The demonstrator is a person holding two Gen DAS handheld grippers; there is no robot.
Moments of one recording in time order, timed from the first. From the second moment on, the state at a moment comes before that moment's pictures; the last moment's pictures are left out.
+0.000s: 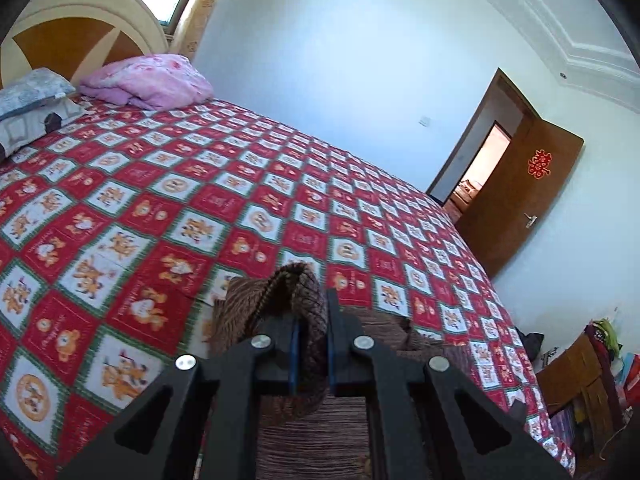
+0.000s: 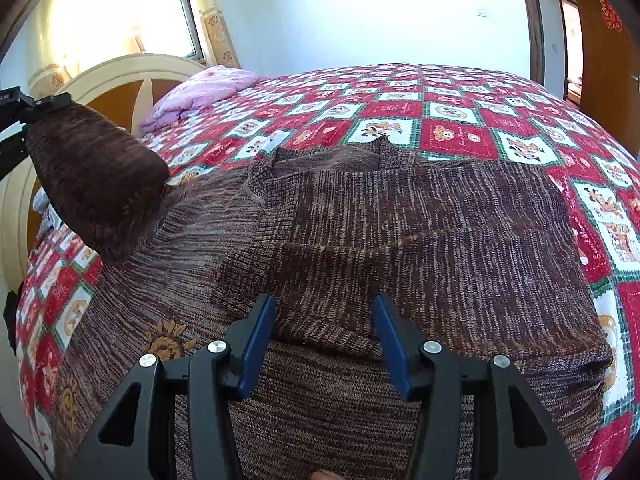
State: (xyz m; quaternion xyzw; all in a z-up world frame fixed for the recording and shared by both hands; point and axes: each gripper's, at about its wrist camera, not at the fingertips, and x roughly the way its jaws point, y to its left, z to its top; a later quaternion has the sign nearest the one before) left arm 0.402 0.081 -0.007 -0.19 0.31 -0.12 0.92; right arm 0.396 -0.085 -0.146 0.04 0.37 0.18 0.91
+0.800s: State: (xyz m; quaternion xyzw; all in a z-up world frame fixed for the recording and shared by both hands) left arm 0.378 -0.073 -0.086 -0.06 0.37 -0.19 0.91; right arm 0.398 -0.123 -0.149 0.17 0.36 0.19 0.90
